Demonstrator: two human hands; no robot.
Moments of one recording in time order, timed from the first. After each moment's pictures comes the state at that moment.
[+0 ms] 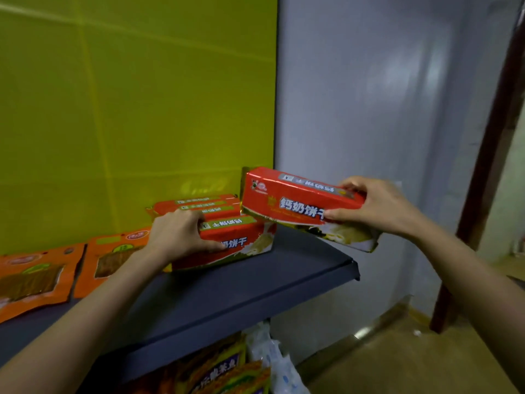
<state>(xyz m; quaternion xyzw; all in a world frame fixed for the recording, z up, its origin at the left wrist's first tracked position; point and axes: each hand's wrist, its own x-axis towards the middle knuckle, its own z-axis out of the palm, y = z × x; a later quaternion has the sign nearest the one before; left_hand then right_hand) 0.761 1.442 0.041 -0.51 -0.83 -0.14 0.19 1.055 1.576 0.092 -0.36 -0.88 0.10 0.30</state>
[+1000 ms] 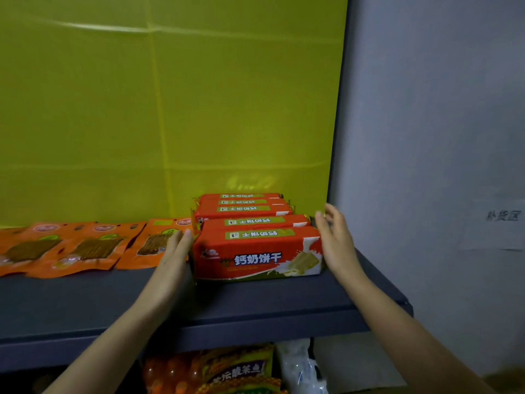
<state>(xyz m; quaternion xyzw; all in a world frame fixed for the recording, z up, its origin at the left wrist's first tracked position) 0.781 1.421 -0.017 -0.21 -0.69 -0.69 -0.07 0.926 1.643 -0.009 -0.20 -0.75 0.49 0.39</state>
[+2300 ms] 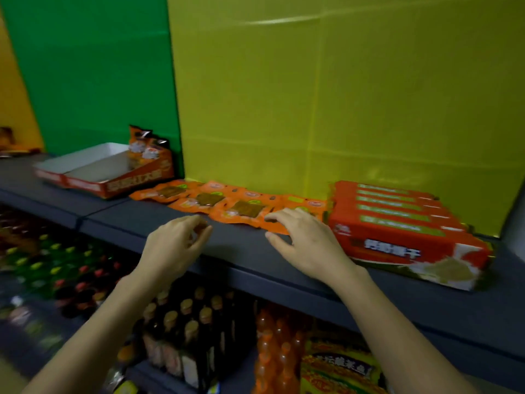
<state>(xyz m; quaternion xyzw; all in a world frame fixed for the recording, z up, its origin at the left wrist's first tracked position) 0.793 1.215 -0.010 -0.16 -0.93 -0.18 0.29 0.840 1.440 0.016 0.17 -0.95 0.12 0.23</state>
